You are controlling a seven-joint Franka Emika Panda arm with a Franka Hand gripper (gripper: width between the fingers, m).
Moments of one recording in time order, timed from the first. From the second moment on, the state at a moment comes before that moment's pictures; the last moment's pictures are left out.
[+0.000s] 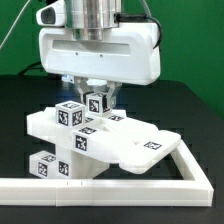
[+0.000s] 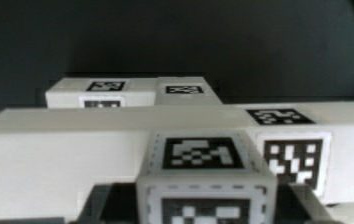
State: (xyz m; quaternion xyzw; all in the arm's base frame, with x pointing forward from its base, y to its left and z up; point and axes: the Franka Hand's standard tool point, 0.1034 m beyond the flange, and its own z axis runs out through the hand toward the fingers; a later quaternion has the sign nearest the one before) arm 0.574 -0.005 0.112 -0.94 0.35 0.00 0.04
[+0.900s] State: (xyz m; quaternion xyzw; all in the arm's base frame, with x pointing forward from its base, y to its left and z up) arm 0.579 -0.003 0.111 -0.75 0.65 -0.01 0.08
